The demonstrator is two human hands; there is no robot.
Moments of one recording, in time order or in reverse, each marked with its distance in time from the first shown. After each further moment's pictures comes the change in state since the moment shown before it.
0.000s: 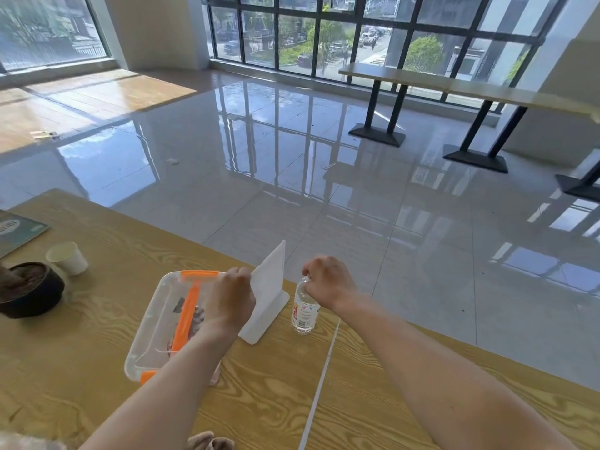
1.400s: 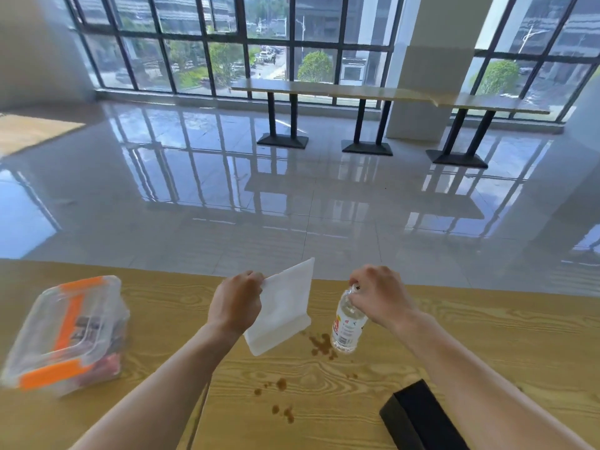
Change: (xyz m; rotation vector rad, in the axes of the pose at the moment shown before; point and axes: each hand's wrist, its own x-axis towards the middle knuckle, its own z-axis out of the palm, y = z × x) left_hand -0.137 0.230 -0.010 -0.124 -0.116 0.476; right_hand -0.330 0.169 -0.119 -0.055 0.242 0.402
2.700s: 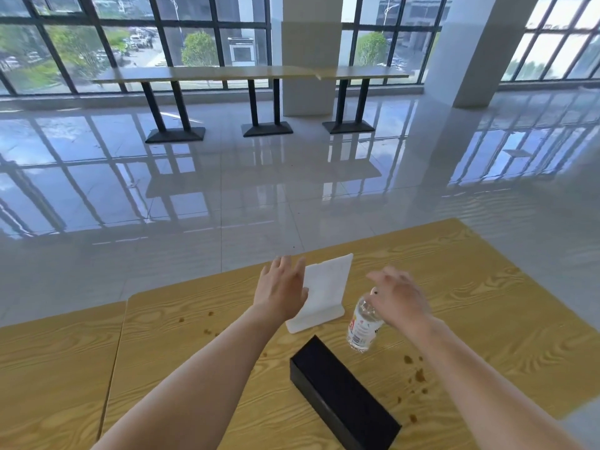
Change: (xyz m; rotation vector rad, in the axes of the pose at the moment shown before) left_hand 0.018 0.254 0.091 0.010 -0.307 0.417; right_hand -0.135 0.188 -0.029 -0.100 -0.012 0.519
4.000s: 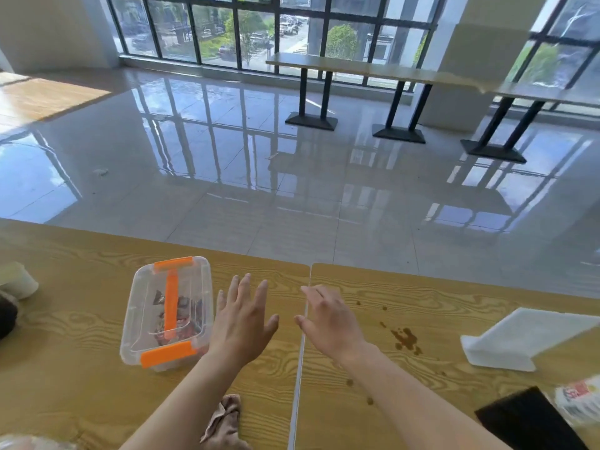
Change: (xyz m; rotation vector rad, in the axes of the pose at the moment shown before) left_hand -0.303 -0.370 -0.054 -0.021 0.125 -0.589; right_hand -0.089 -0.474 0.154 0.222 -0.125 -0.675
